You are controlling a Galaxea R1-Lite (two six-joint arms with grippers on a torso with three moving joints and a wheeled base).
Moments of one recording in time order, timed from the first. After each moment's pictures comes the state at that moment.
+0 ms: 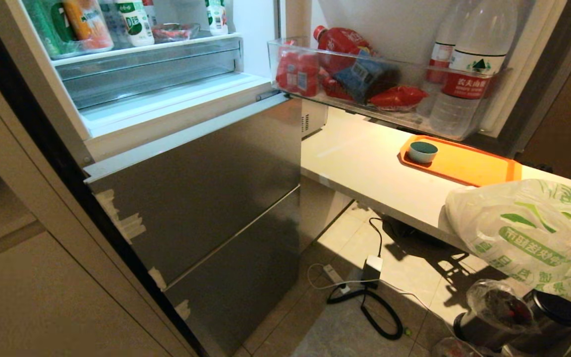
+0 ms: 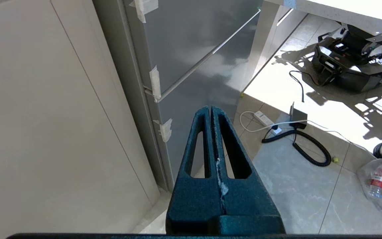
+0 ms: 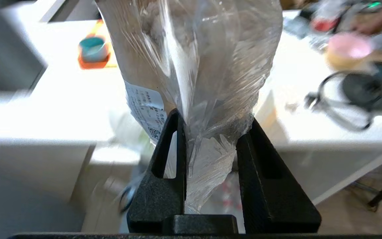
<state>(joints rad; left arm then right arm) 0.00 0.00 -0.04 0.11 0.00 0.01 -0.54 0.97 -0.74 -0.12 -0.09 0.21</state>
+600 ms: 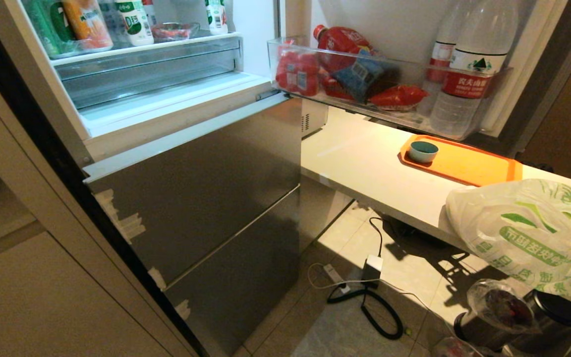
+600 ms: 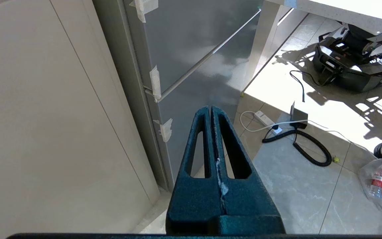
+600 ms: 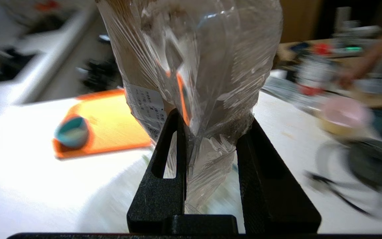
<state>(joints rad) 0.00 0.00 -0.04 0.11 0.00 0.01 -0.75 1.51 -1.18 -0.36 0.01 0.26</state>
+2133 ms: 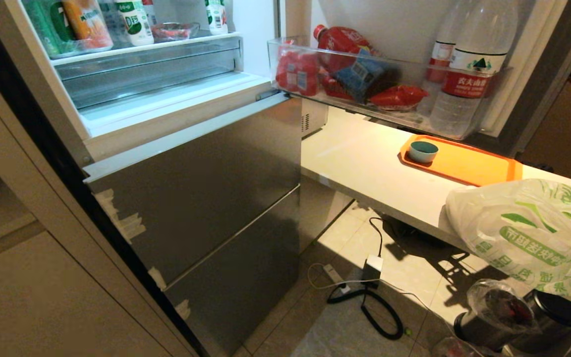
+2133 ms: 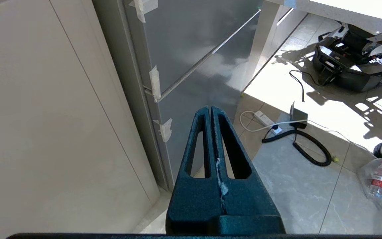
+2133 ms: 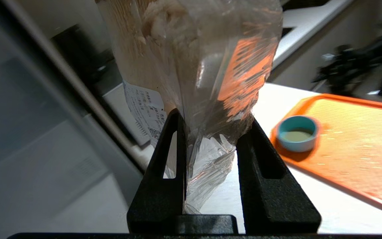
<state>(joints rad) 0.00 0.00 -0.04 0.11 0.00 0.01 -0.44 2.04 -1.80 -0.54 0.60 0.53</state>
